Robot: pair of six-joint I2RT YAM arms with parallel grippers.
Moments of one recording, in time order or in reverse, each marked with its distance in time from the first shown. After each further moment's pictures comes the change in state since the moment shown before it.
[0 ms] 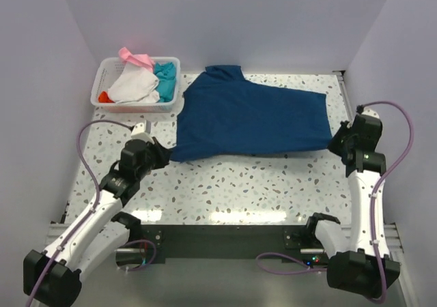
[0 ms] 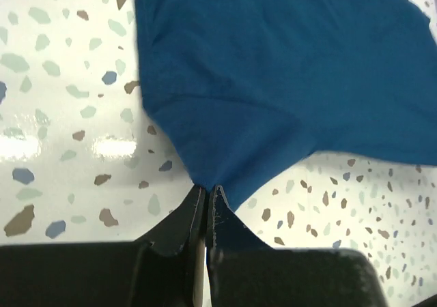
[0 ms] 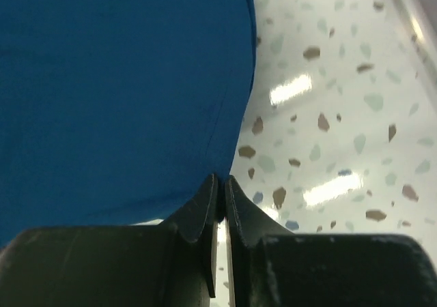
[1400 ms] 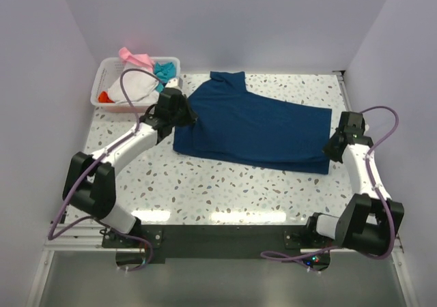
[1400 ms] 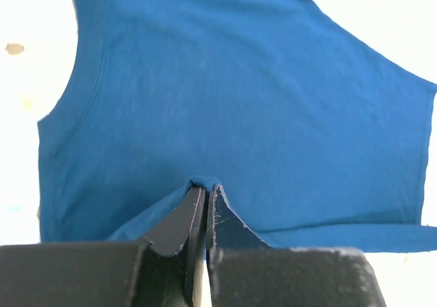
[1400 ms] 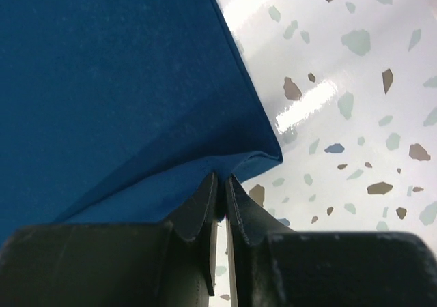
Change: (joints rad) left arm -0.039 0.709 0.525 0.069 0.017 -0.042; right arm 0.000 0.275 -0.116 0.038 0.159 0.164
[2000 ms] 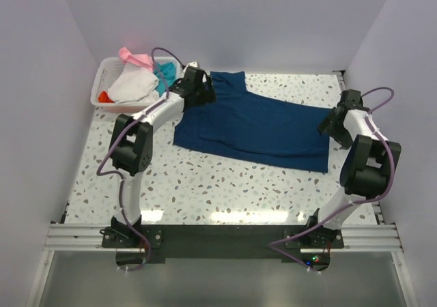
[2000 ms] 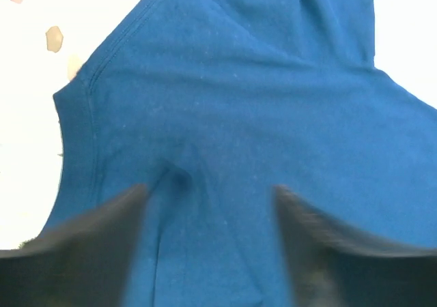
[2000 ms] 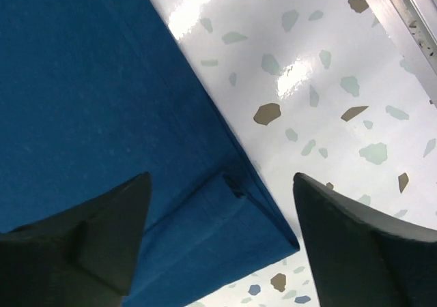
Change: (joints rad) left arm 0.001 0.603 0.652 -0.186 -0.126 0.066; right arm -0.030 0.525 0.358 0.024 0.062 0.013
